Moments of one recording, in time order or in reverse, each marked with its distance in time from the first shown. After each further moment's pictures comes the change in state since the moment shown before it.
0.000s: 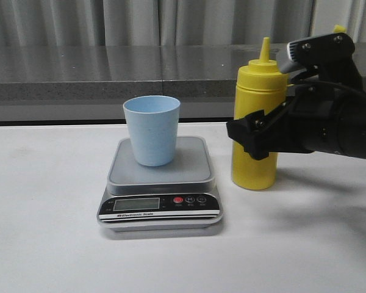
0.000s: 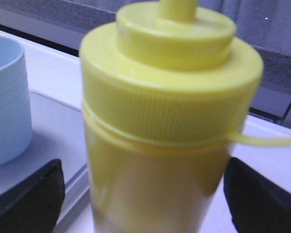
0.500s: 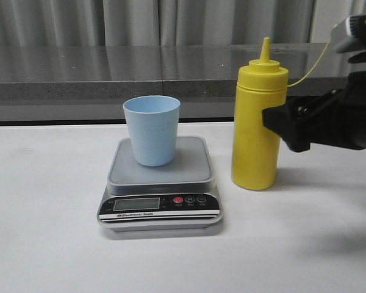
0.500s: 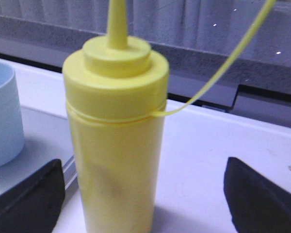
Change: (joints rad) left arm 0.000 0.000 0.000 0.000 0.000 0.000; right arm -0.002 -0.224 0.196 0.134 -0.019 0.001
